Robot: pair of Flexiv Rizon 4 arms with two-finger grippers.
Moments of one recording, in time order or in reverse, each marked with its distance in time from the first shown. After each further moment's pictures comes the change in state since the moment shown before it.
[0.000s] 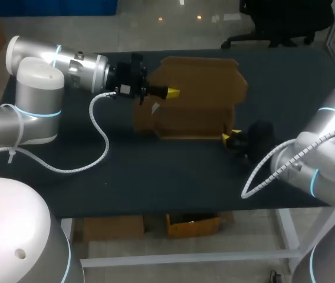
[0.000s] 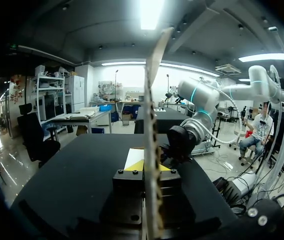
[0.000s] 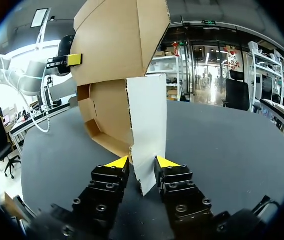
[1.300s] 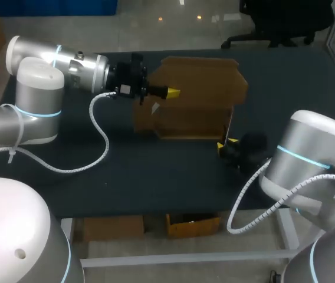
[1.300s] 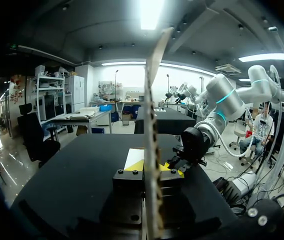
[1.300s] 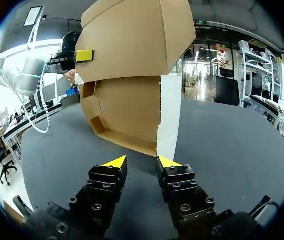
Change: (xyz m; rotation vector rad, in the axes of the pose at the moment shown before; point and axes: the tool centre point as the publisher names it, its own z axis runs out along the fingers) left arm 0.000 0.000 0.000 0.000 0.000 0.000; right arm 0.031 -0.011 -0.020 0.013 -0.105 0.029
